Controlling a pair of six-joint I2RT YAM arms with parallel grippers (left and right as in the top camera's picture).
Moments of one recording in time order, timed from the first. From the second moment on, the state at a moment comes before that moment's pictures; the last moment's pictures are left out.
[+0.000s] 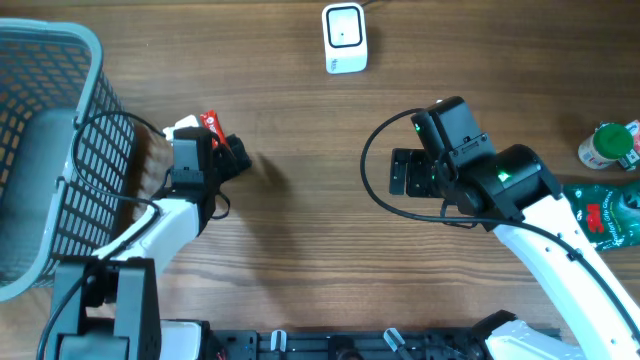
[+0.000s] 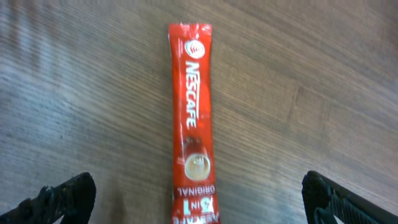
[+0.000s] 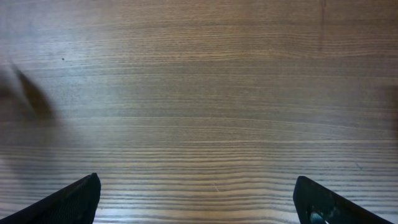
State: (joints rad) left arm -0.07 1.55 0.61 0.11 -0.09 -0.51; right arm 0.50 1.30 1.28 -1.14 0.17 0.49
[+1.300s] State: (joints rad) left arm -0.19 1.38 0.74 -0.25 -0.10 -0.47; right arm 0.50 1.30 1.28 -1.13 0.16 0.49
